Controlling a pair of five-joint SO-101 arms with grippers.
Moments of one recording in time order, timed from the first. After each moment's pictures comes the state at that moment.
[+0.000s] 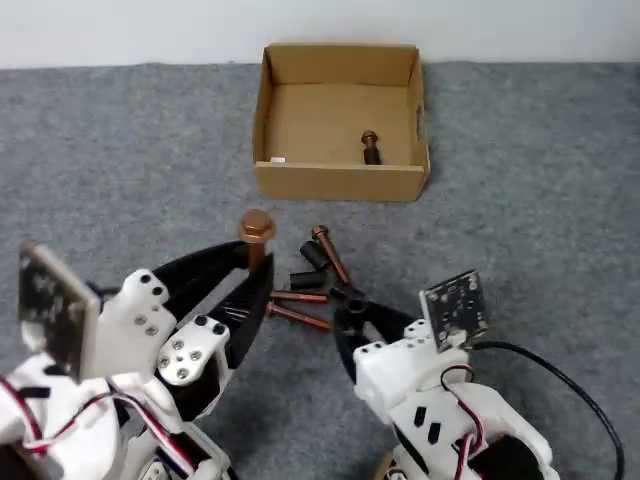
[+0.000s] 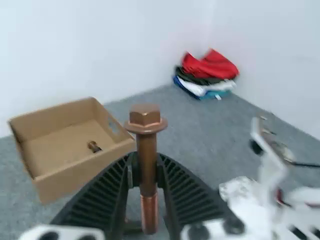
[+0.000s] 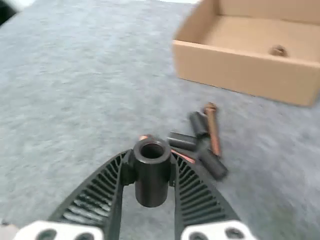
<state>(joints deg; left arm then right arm) 35.3 -68.4 14.3 79.8 15.7 -37.5 -97.8 60.7 72.5 -14.3</state>
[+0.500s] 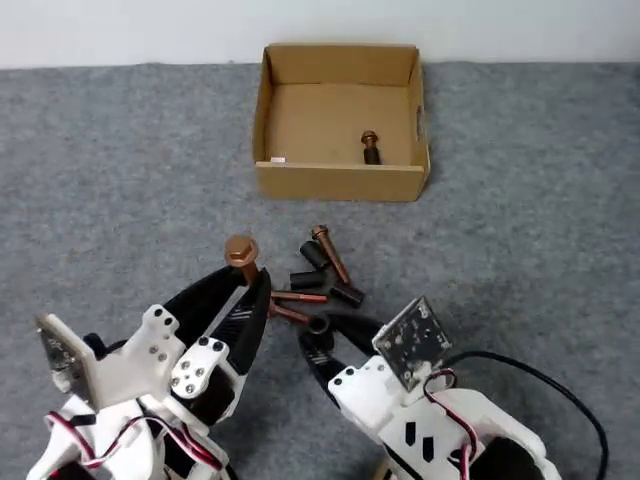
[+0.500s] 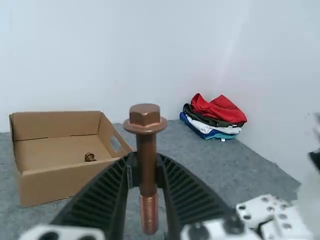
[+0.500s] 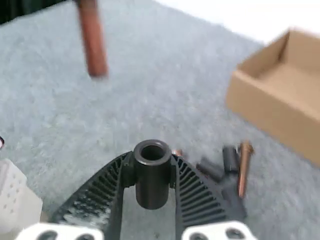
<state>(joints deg) 32.1 -98.2 52.9 61.5 24.8 -48.1 -97.8 60.7 67.4 -1.6</state>
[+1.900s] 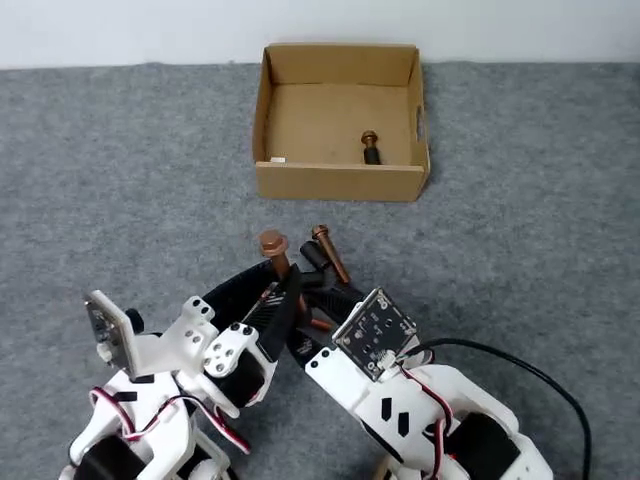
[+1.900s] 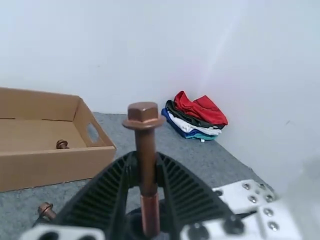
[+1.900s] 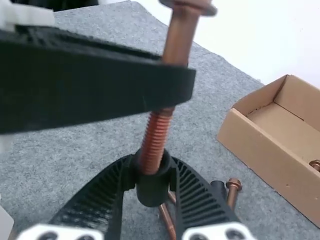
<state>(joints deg) 35.6 -99.5 65.9 50.6 32.0 -48.4 -88.2 60.9 55.4 6.4</state>
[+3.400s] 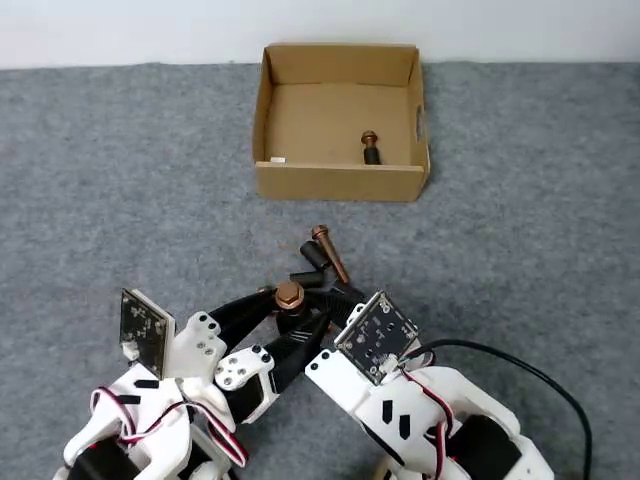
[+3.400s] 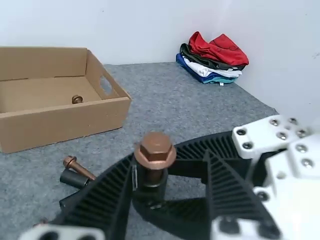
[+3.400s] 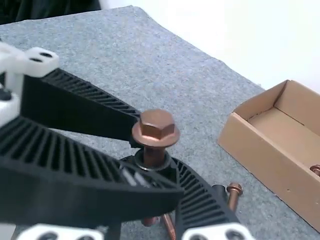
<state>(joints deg) 38.2 -99.5 63.3 65.1 26.2 -48.6 -88.4 60.9 55.5 6.5</state>
